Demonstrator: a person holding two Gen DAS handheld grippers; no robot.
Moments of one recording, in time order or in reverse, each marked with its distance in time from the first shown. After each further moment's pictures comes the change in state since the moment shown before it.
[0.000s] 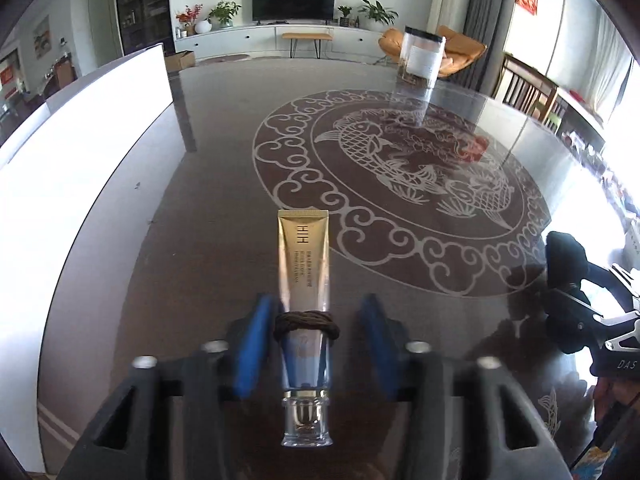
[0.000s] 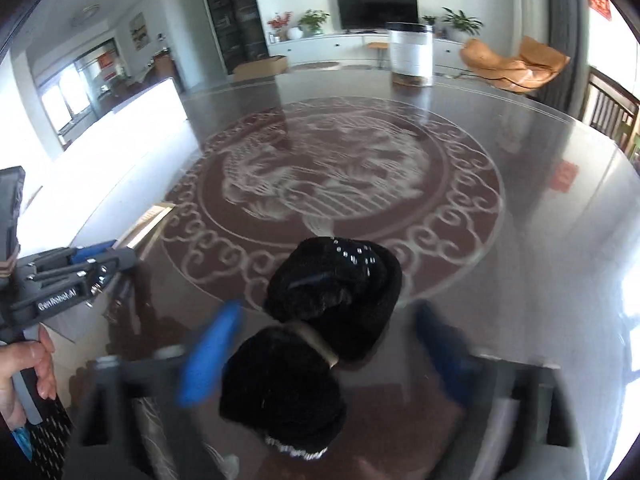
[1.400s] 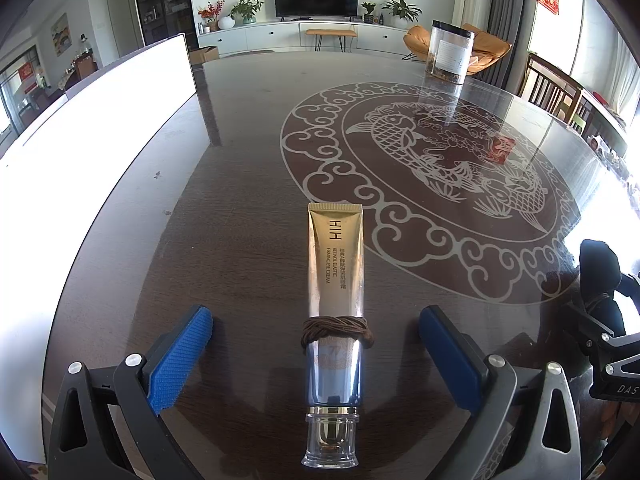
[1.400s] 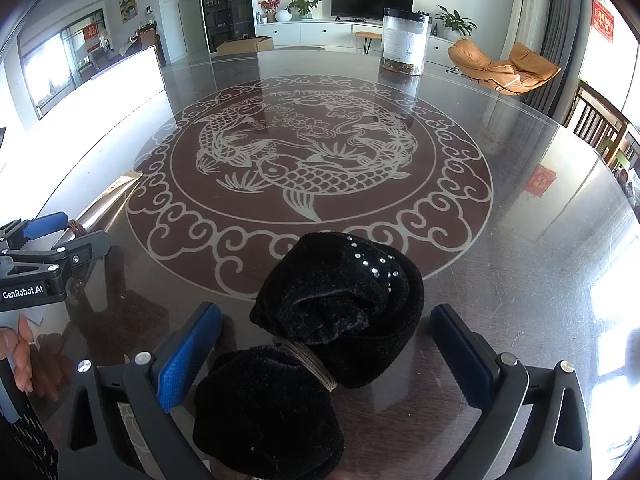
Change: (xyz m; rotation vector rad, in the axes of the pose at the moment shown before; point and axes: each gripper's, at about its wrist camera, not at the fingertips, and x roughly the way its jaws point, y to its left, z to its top) left arm 0.012 0.008 -0.001 -0.046 0.000 0.072; right arm 0.019 0.006 0.002 -0.060 0.055 -0.111
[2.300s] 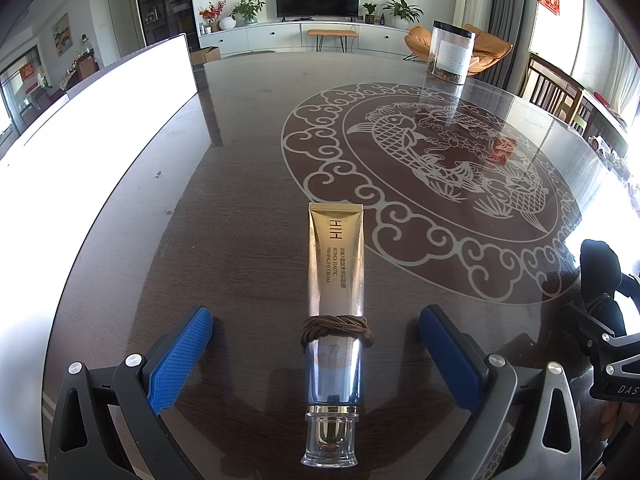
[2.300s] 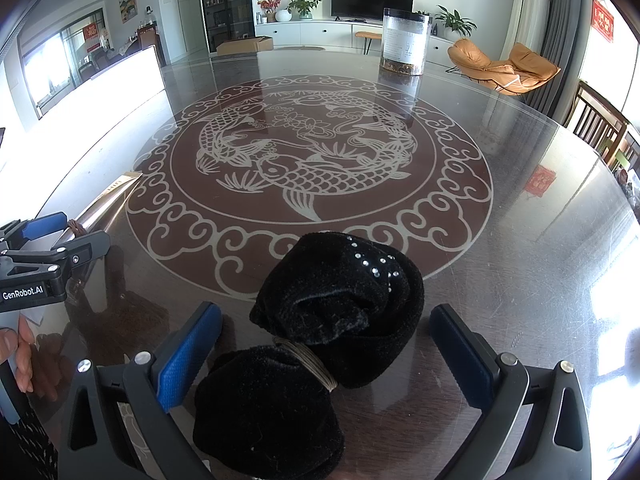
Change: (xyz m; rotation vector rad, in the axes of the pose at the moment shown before) left arm 0.001 -0.001 0.000 -0.004 -0.002 0.006; right arm 0.001 0.001 0.002 0.000 0.001 -0.001
